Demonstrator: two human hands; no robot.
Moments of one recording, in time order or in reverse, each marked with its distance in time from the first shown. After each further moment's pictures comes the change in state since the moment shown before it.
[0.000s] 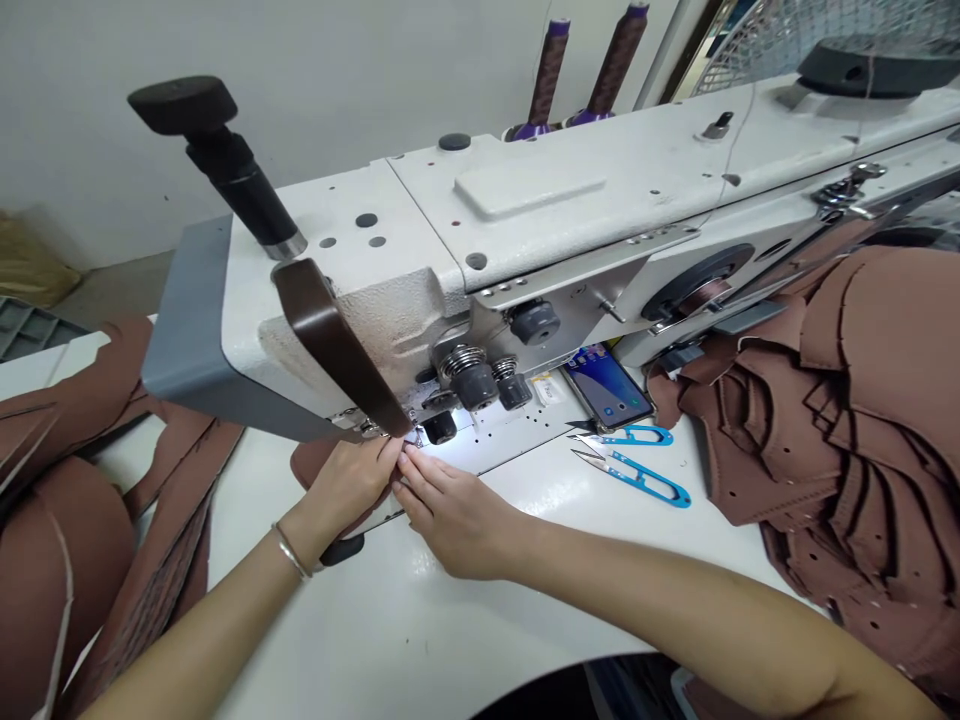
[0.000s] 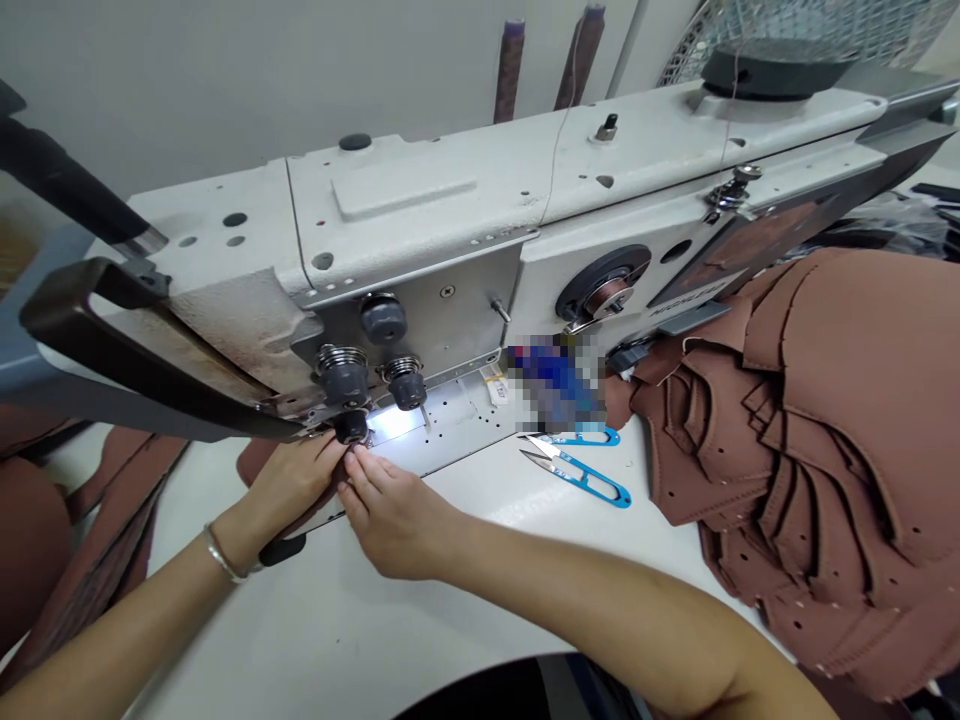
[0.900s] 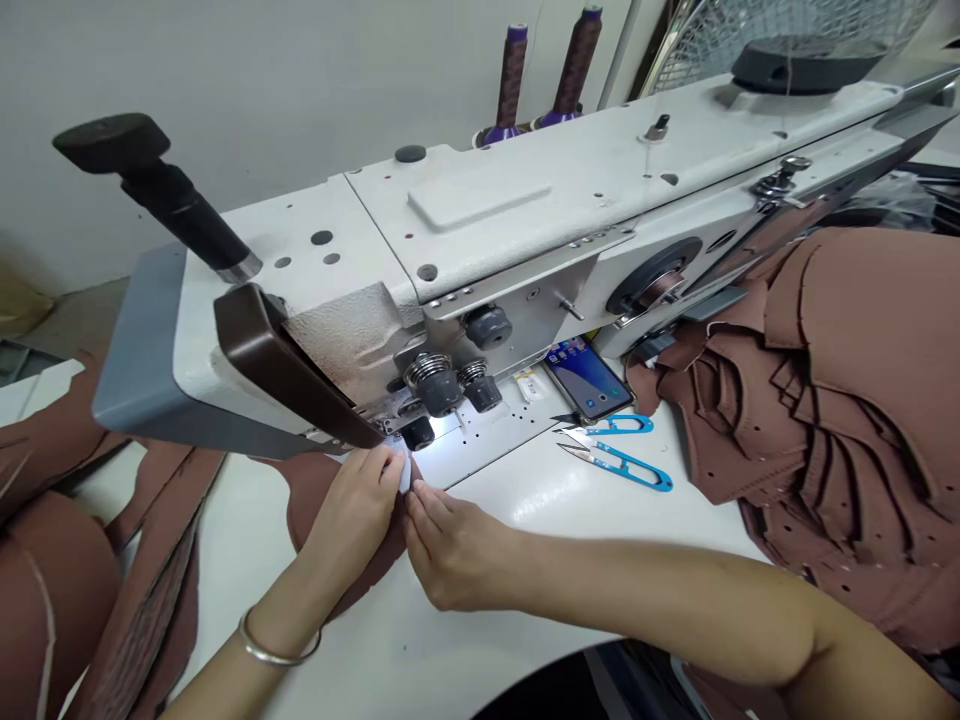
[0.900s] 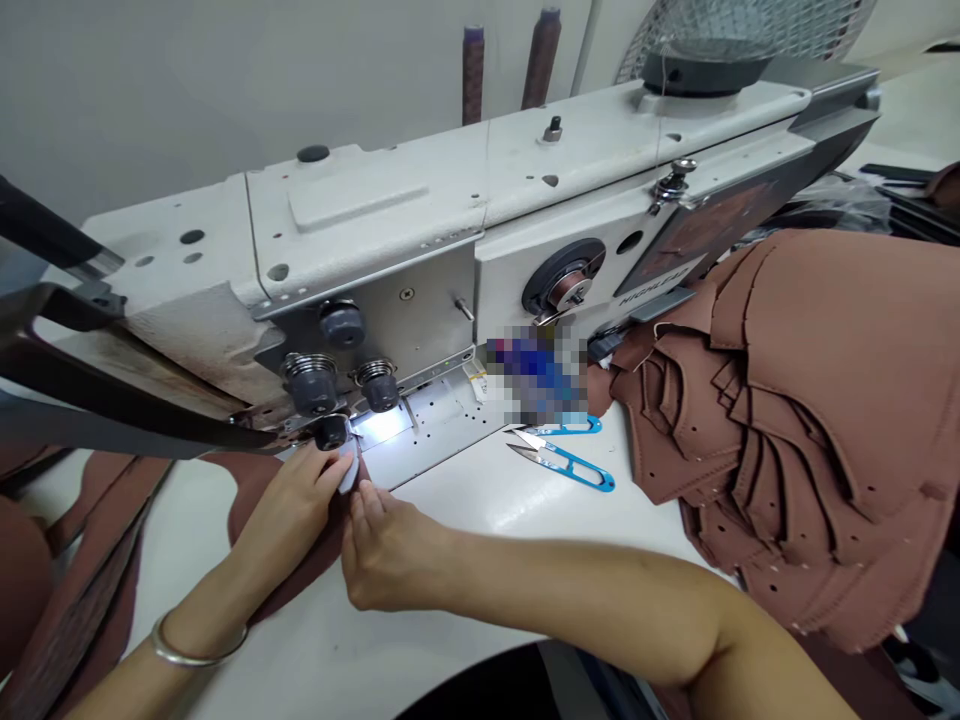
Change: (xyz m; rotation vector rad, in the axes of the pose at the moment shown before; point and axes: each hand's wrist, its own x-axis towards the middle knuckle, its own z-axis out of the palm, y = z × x) left_hand 0.003 0.037 -0.019 0.001 0.086 -0.004; right_hand -0.008 -0.017 -0.010 -0.192 0.338 -0.066
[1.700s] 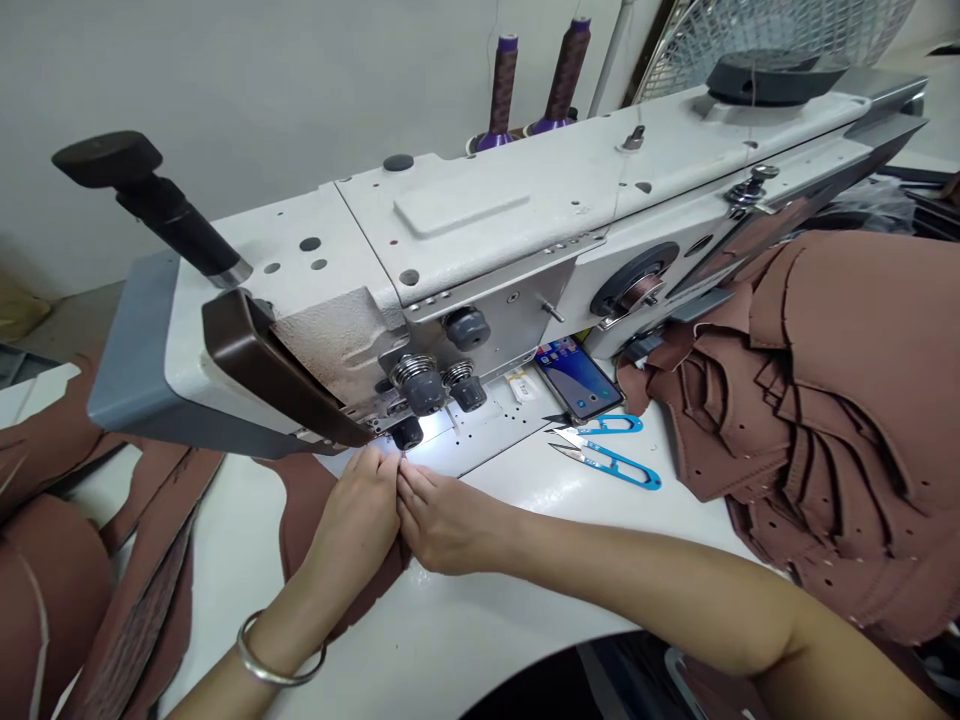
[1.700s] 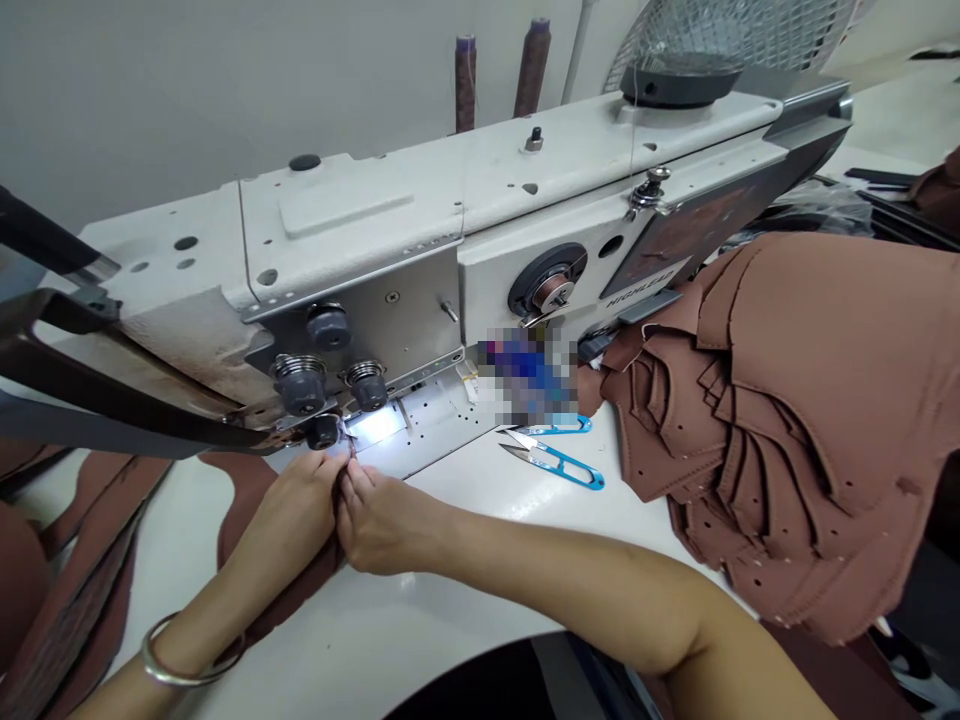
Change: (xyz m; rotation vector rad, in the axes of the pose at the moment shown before) left_hand 0.010 0.019 -0.005 -0.127 -0.266 -0.292; right_hand 0.004 0.024 0.011 -0.012 -0.211 -0.137
